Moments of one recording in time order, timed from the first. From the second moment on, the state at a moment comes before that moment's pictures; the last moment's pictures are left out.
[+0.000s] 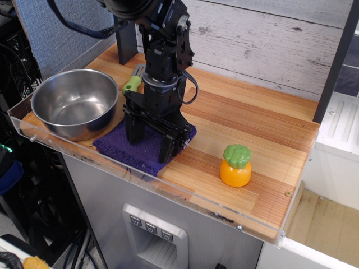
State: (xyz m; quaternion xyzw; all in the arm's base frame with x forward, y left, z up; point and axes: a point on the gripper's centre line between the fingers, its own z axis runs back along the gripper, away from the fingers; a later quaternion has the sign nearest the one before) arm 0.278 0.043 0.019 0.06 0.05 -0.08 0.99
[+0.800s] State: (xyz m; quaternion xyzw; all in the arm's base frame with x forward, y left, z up) arm 0.295 0.031 0.010 0.05 0.06 -0.11 0.99
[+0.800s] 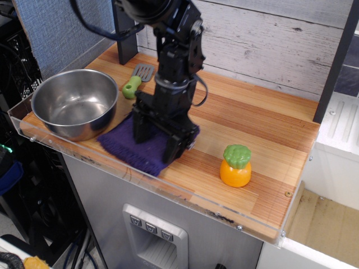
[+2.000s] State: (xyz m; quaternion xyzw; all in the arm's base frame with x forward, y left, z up) arm 0.413 0.014 0.016 -0.01 0.05 -0.08 1.00
